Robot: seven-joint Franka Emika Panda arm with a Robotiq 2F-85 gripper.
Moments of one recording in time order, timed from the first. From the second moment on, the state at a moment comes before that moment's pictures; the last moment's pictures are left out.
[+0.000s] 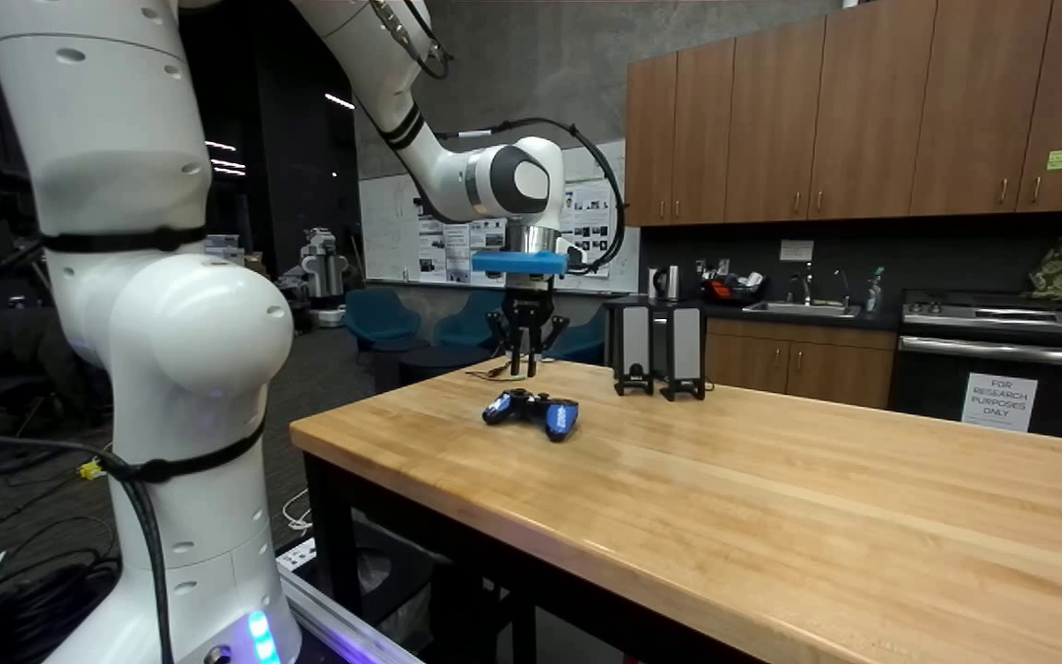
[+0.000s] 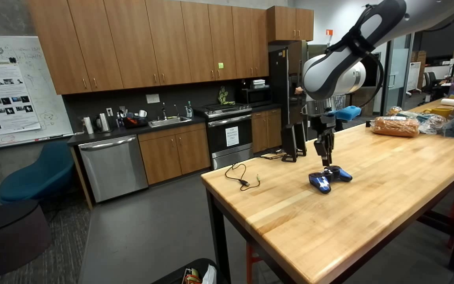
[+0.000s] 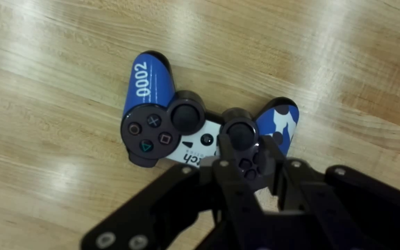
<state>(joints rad) -0.03 -0.11 -0.09 -2.34 -0.03 2.09 -0.38</state>
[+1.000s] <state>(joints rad) -0.03 -0.05 -0.08 -2.37 -0.03 2.16 -0.38</state>
